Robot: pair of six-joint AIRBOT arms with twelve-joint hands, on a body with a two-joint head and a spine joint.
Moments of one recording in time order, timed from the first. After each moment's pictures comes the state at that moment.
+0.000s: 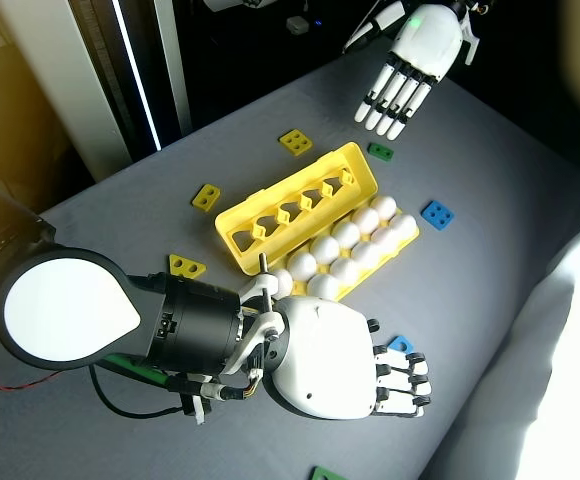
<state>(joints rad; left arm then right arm) 0.56 -0.70 0.90 1.37 -1.04 -0.16 -0.13 -1.24 1.61 -1.16 0.32 0.00</state>
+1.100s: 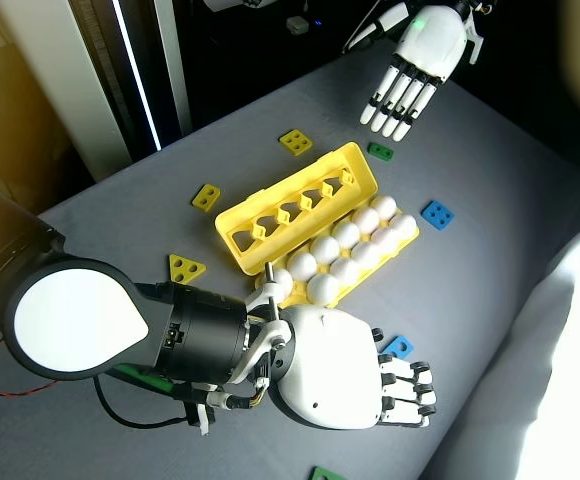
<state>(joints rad) 0.55 -0.70 0.91 1.38 -1.03 -0.17 -0.13 -1.26 1.65 -1.16 0.33 -0.04</state>
